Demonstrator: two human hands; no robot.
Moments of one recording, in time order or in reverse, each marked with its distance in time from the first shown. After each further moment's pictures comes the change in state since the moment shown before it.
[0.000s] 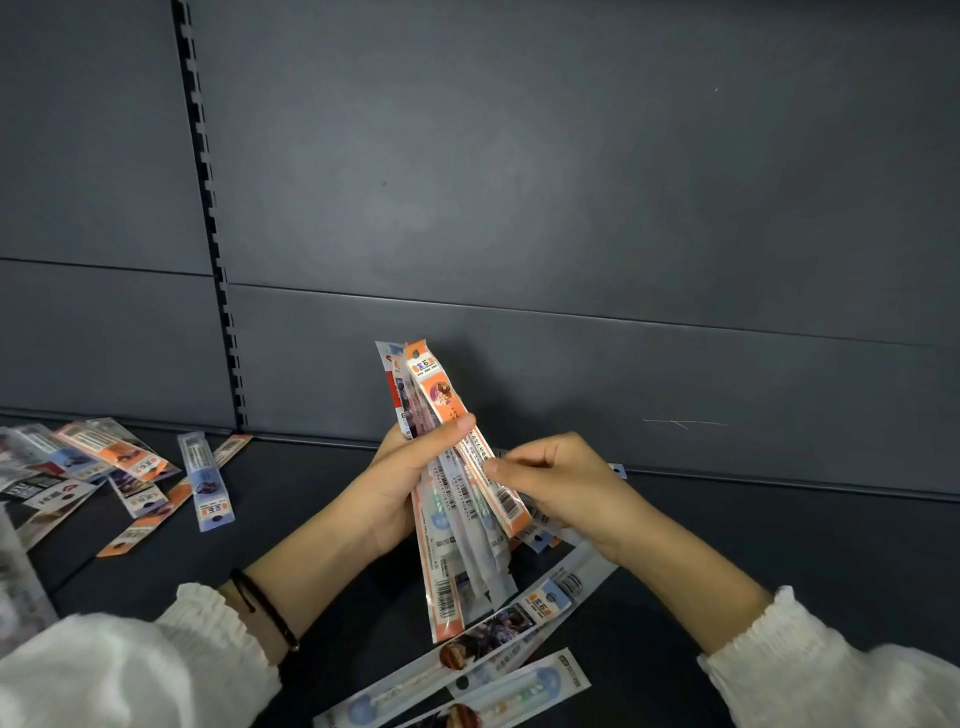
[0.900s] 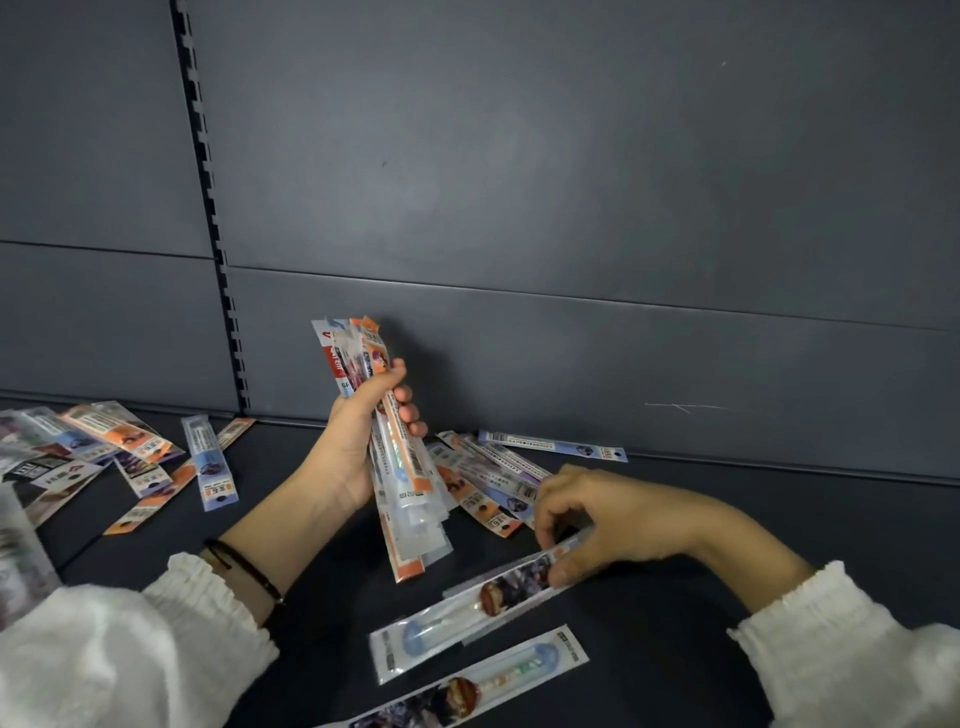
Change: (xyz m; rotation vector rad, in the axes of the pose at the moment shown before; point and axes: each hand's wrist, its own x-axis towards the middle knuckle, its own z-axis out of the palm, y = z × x) left_hand 0.013 0.013 -0.027 -0.306 0.203 0.033; right_hand -0.014 0.023 -0.042 -0.779 -0.480 -0.094
